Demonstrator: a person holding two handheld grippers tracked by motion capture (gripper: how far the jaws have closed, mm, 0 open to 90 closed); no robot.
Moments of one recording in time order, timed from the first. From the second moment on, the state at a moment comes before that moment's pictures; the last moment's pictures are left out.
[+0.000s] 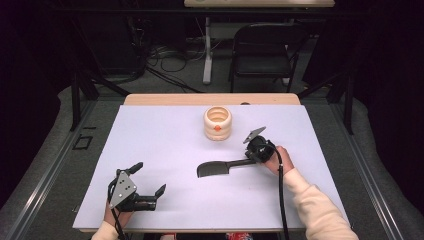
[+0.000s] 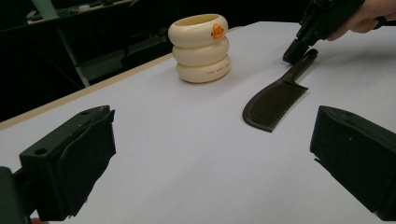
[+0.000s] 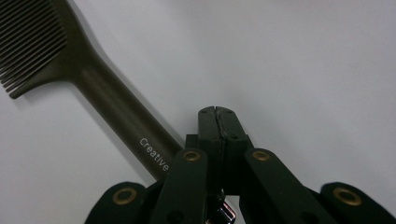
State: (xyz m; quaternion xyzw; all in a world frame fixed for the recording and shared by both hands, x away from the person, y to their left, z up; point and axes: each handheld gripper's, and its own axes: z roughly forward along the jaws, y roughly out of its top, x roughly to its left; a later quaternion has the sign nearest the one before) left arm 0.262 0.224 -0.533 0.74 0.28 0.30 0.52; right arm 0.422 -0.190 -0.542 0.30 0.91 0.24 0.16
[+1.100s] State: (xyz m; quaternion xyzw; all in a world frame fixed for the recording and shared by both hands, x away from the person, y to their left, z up) left arm 0.263 0.224 -0.533 0.74 0.28 0.30 0.52; right arm 0.414 -0.202 -0.514 0.28 0.91 0.24 0.18
